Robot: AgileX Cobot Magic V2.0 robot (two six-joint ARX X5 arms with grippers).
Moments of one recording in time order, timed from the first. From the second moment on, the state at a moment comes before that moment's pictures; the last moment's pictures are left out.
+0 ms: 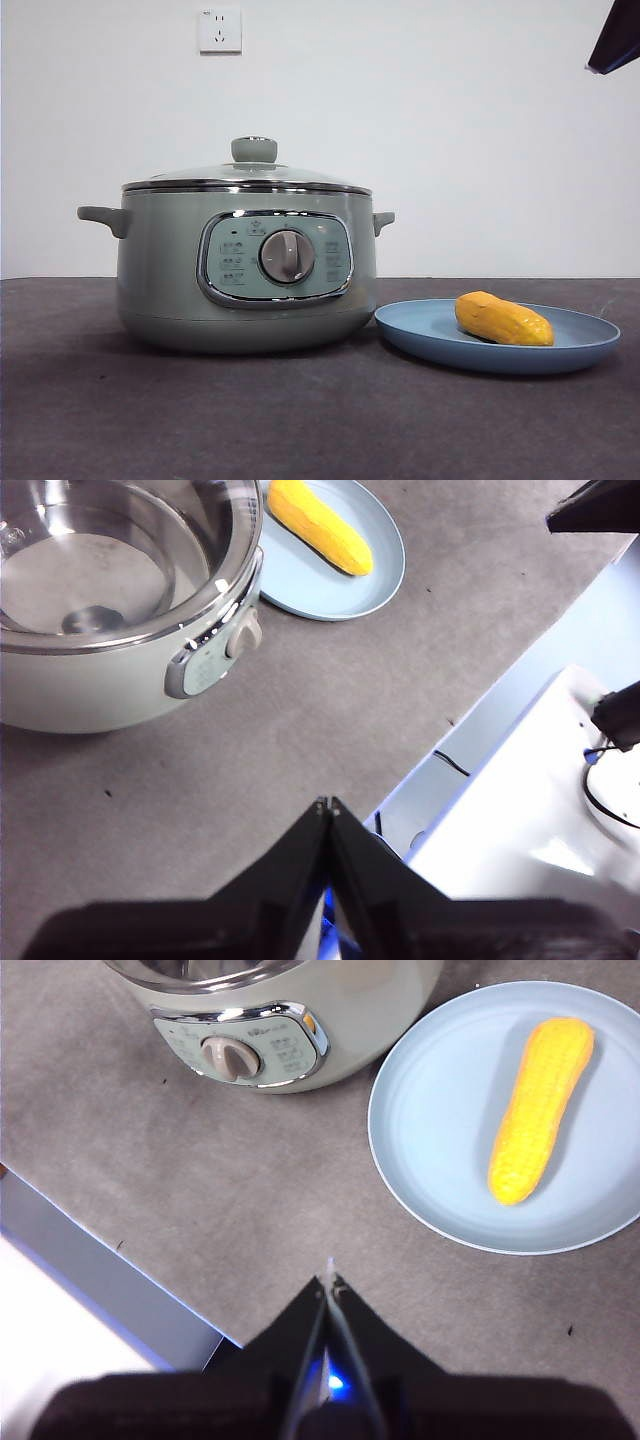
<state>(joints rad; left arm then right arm) -0.44 0.91 1.14 -1.06 0.42 0.03 0.40 0.88 0.95 -0.92 -0.31 0.01</state>
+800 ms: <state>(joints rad) 0.02 0.31 0.49 -0.15 0.17 0.28 0.40 0.88 0.95 -0.92 -0.31 0.01</state>
